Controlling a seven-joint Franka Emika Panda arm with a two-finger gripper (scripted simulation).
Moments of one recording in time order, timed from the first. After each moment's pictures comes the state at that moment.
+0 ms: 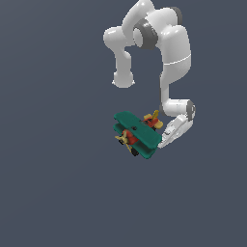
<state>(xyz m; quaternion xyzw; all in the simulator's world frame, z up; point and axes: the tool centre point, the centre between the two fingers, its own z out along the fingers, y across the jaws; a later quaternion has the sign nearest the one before) 0.001 0.180 0.131 -0.23 0.52 -0.78 0.25</state>
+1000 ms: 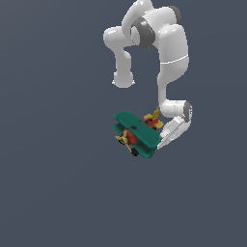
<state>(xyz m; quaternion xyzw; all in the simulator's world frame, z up) 0.012 0.161 0.133 -0.23 0.52 -0.78 0.25</state>
